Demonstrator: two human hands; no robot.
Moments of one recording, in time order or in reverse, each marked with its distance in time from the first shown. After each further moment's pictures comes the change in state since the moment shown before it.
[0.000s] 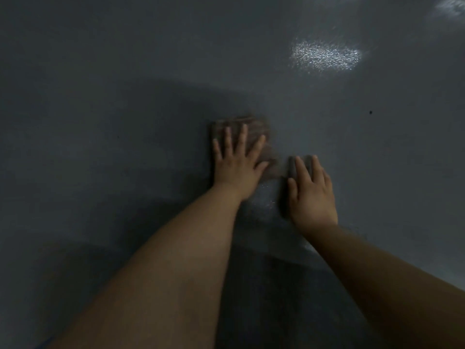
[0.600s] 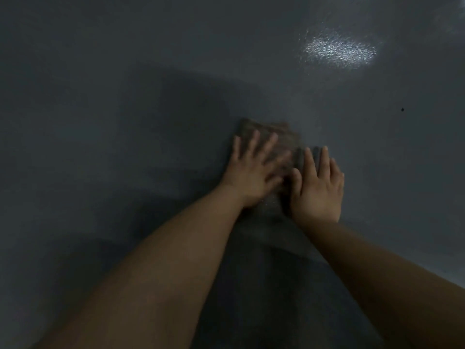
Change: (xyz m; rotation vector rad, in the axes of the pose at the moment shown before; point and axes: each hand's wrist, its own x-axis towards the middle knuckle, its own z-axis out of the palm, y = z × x) left_hand -0.021 -0.025 0.006 0.125 -0.055 0.265; right_hand -0.002 -0.032 0.020 -0.063 0.055 0.024
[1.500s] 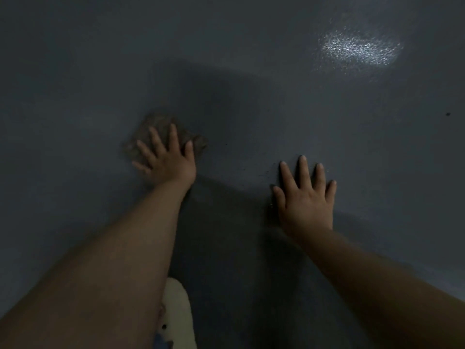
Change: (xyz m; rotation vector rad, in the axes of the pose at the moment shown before) left_hand -0.064 -0.143 0.028 -0.429 0.106 -1.051; right_hand -0.013 -0.048 0.026 -0.230 -0.290 -0.165
